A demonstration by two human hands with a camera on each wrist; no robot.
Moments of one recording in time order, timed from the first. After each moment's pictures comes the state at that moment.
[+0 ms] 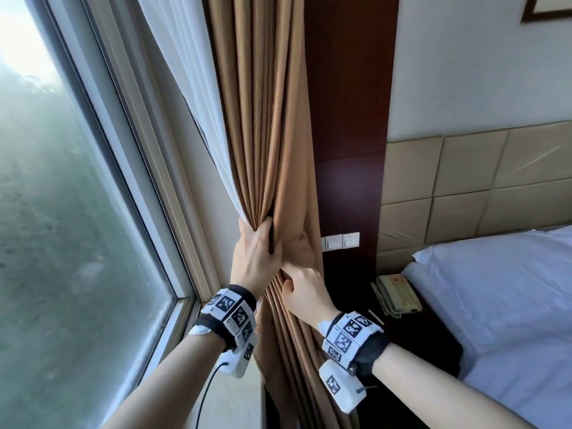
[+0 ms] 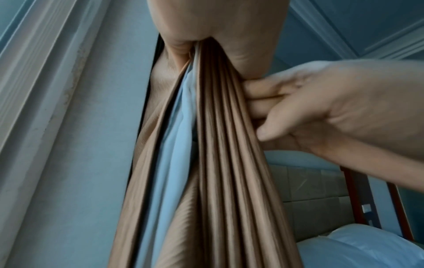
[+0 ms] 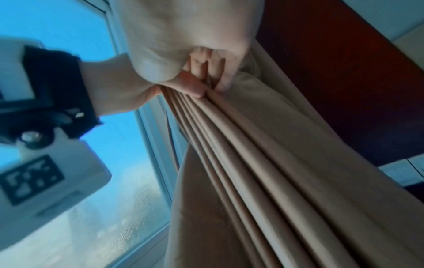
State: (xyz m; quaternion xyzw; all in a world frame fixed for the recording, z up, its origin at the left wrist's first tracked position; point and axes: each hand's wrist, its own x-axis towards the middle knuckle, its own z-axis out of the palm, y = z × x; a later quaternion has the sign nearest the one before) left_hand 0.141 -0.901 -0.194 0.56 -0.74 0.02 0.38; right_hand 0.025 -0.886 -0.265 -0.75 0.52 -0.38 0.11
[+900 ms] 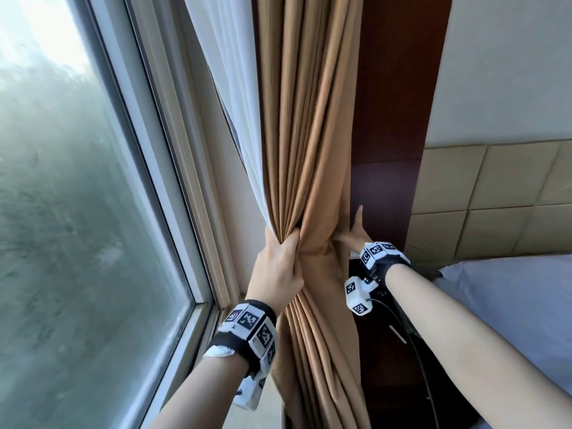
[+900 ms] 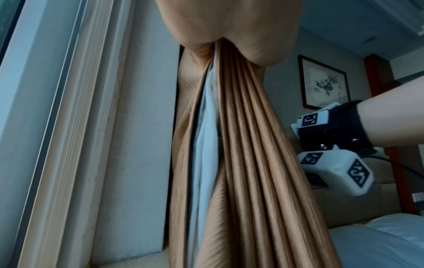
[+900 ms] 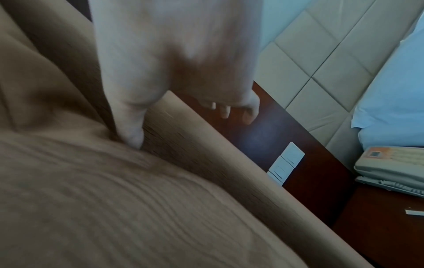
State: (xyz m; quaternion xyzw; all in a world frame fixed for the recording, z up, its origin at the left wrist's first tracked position) left_hand 0.165 -0.916 -0.199 0.50 -0.77 0.01 0.39; right_hand -0.054 -1.133 -0.289 -0.55 0.60 -0.42 0.40
